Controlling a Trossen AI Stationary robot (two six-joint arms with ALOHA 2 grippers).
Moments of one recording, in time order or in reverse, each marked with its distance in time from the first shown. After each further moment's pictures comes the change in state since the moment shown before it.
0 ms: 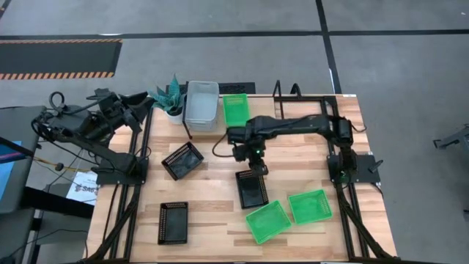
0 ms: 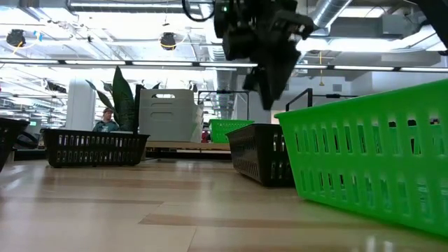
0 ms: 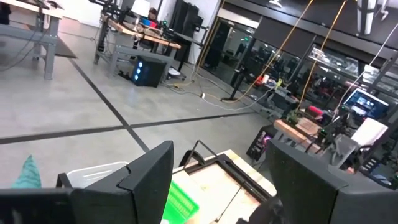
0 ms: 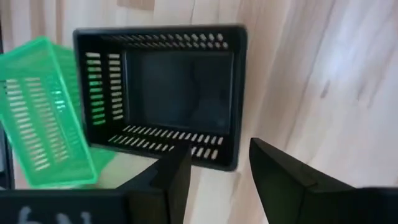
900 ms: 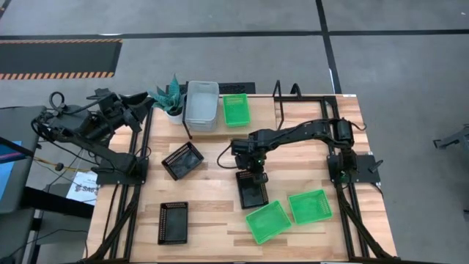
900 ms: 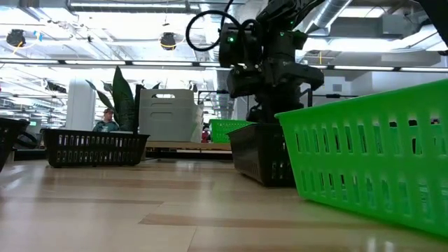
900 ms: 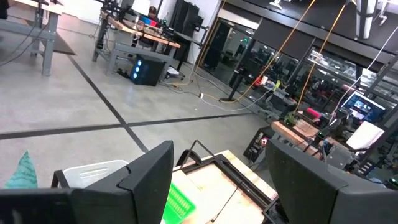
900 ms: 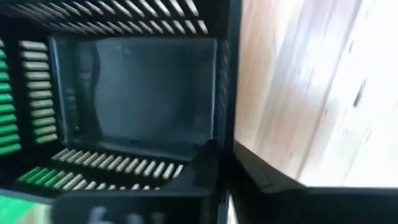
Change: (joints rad) left arm 0.000 0.000 0.000 0.002 0.002 -0.023; right arm 0.027 -0.002 -0.286 0.330 0.071 0.036
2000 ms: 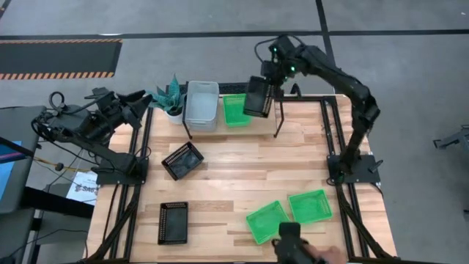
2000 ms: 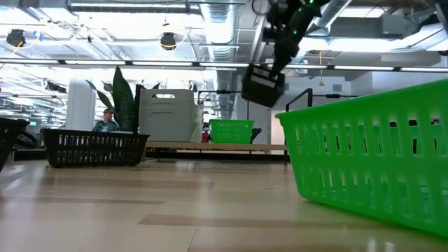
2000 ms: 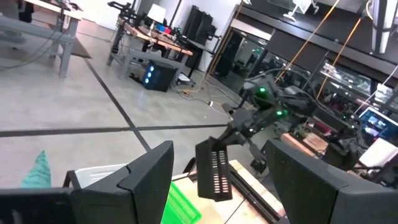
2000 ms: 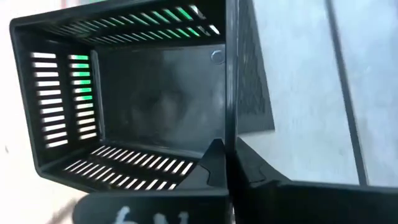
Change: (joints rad) left arm 0.000 0.000 0.000 0.003 -0.071 -0.032; right arm -0.667 -0.207 0.466 -0.210 0.159 -0.440
